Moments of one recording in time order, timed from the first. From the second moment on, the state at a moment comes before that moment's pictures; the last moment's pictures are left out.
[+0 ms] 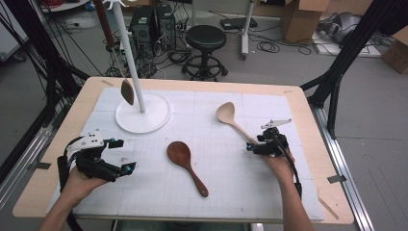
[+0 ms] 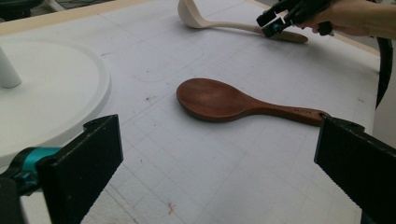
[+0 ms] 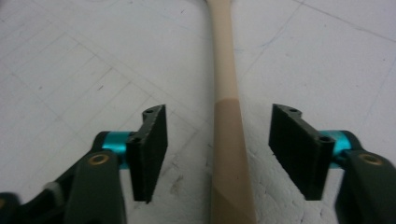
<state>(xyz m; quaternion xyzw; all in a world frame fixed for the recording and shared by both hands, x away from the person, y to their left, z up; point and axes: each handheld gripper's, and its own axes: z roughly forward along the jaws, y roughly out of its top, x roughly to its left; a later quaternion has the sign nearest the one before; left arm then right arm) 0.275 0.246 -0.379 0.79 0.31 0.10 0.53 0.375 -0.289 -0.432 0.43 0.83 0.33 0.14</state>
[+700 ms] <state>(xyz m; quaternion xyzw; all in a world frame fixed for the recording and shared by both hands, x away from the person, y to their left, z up) 0.274 0.247 -0.378 0.79 0.30 0.10 0.53 0.379 -0.283 -0.435 0.41 0.84 0.31 0.16</state>
